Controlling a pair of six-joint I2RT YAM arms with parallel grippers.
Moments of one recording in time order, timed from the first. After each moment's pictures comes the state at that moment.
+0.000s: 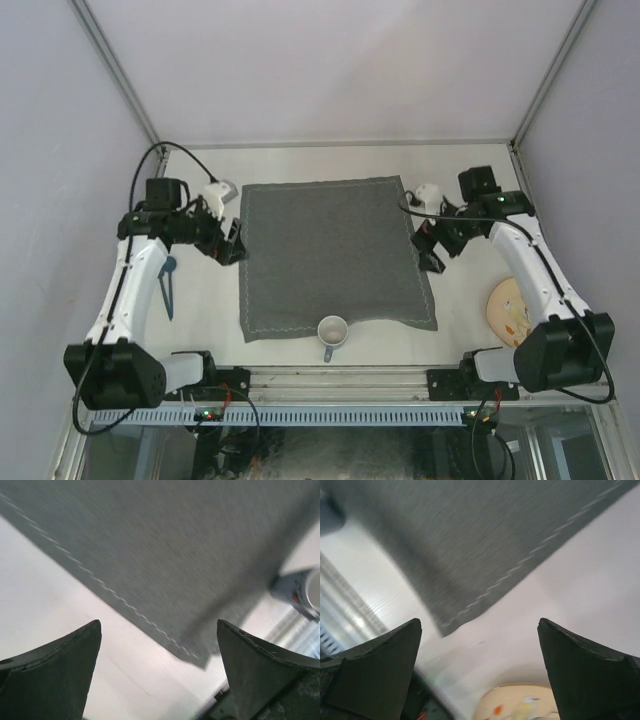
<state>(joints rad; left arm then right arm) 0.03 1.26 1.12 -1.01 0.65 0.53 0.12 1.34 1.18 -1.16 -0.49 -0.70</state>
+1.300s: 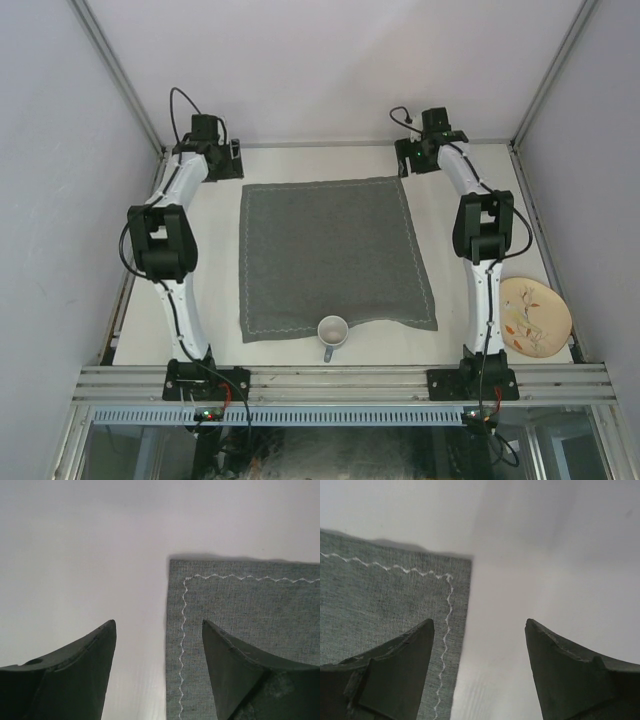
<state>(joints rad) -0.02 2.12 1.88 -0.61 -0.03 -0.12 0.10 2.40 2.21 -0.73 -0.14 -0.12</state>
